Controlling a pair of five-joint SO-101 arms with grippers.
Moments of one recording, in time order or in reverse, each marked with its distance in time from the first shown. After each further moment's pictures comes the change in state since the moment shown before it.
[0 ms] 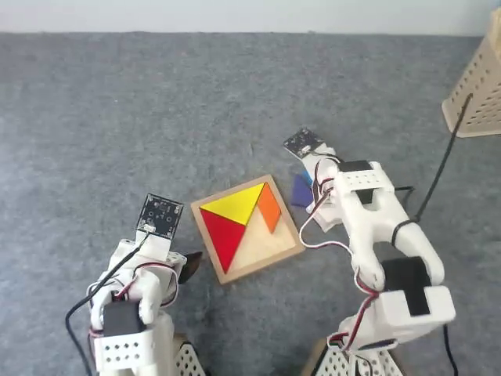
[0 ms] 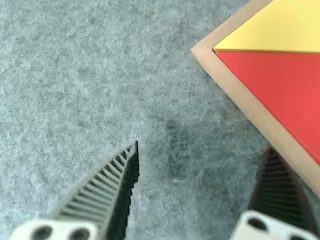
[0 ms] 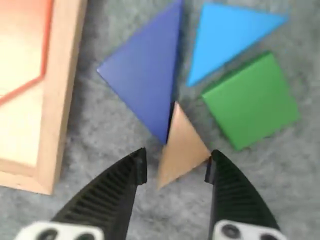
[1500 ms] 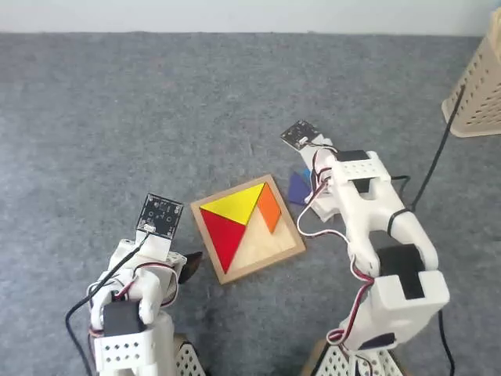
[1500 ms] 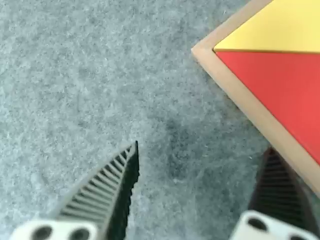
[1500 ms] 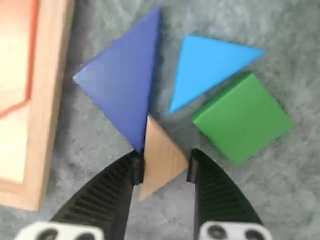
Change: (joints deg) left arm 0.0 0.0 0.0 0.0 0.0; right arm -0.2 3.8 -7.1 2.2 1.1
